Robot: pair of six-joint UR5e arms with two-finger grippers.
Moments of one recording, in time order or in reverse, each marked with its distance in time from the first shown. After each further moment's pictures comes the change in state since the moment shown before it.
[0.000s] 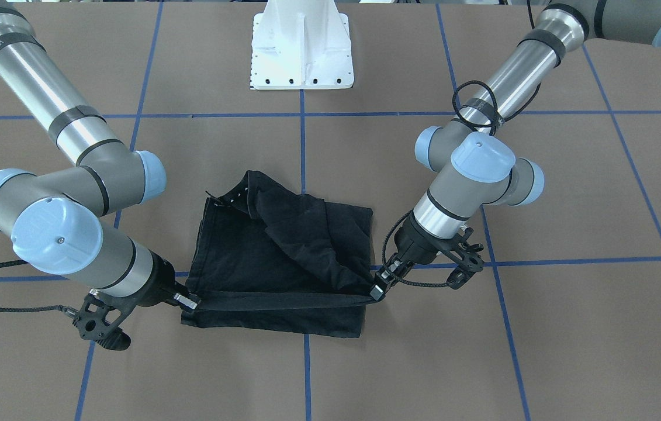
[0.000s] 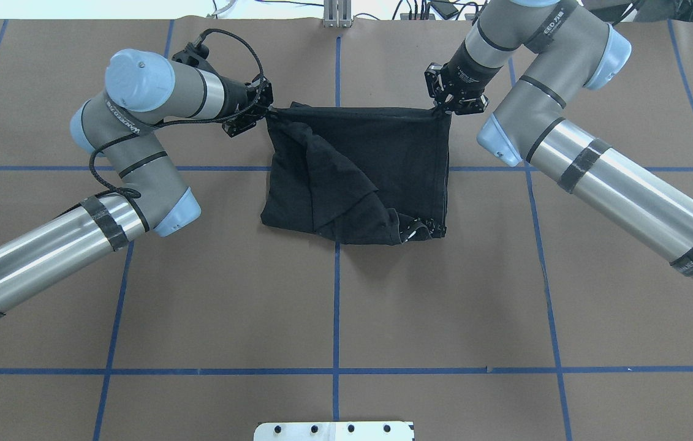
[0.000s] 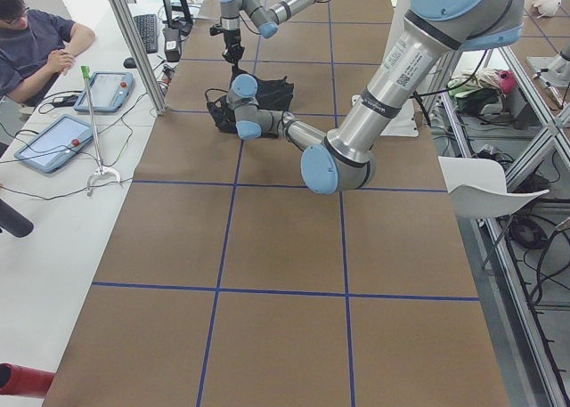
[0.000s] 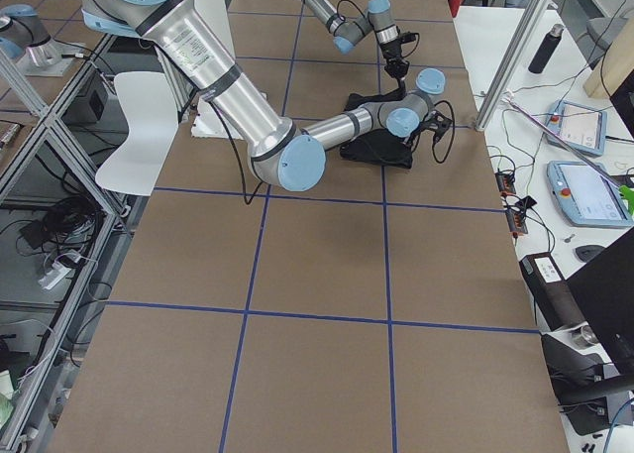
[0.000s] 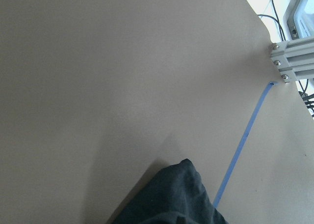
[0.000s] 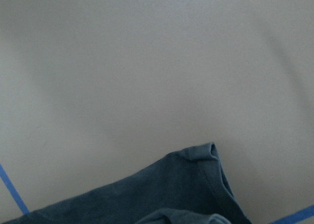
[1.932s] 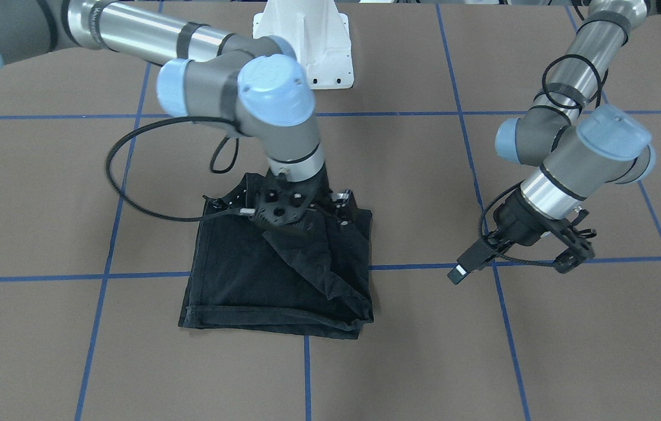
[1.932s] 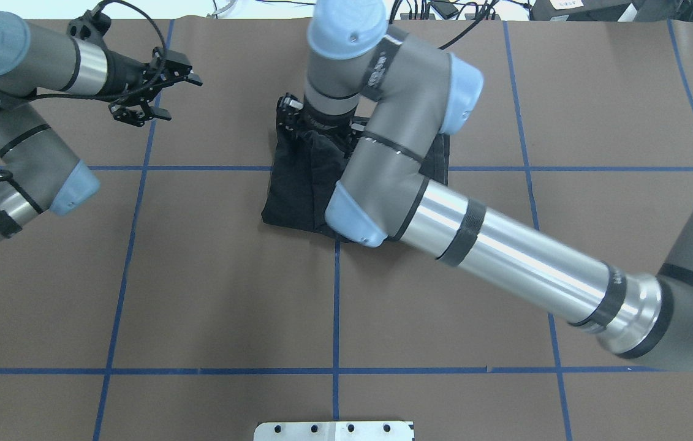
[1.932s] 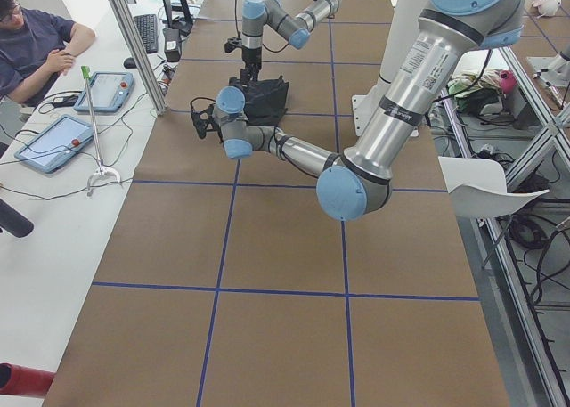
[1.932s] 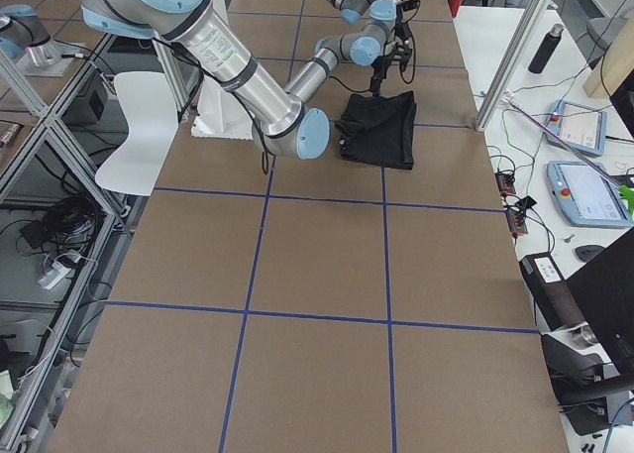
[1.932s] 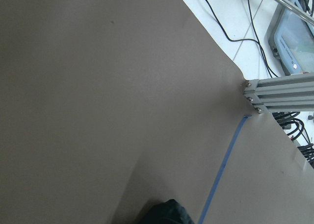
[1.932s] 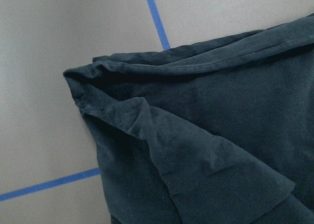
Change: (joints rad) left arm -0.179 0.271 -0.260 0.022 -0.243 0.218; right arm -0.312 0.239 0.246 -0.443 -0.387 -0.116
